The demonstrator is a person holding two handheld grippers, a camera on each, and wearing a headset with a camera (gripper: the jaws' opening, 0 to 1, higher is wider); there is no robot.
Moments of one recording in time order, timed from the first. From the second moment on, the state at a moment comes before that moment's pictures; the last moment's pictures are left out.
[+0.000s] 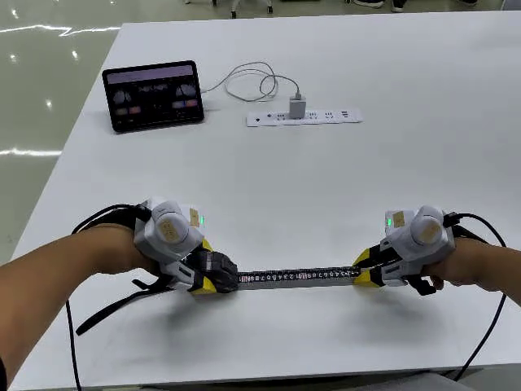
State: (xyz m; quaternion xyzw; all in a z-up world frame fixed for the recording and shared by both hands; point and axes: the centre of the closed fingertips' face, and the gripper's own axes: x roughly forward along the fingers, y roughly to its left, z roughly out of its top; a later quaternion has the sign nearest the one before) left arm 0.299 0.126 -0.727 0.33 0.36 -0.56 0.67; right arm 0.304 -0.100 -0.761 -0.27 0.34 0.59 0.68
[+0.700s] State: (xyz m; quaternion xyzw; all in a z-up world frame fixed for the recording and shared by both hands) left arm 0.299 0.125 -0.727 0.33 0.36 -0.56 0.67; right arm 0.300 -0.110 -0.755 -0.27 0.35 0.58 0.69
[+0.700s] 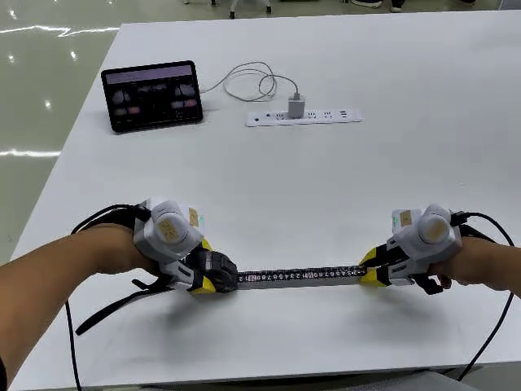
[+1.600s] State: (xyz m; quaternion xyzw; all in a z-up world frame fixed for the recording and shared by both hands) left arm 0.299 0.125 -0.728 0.33 0.36 -0.56 0.67; right arm 0.304 -0.122 -0.757 -0.27 0.35 0.57 0.69
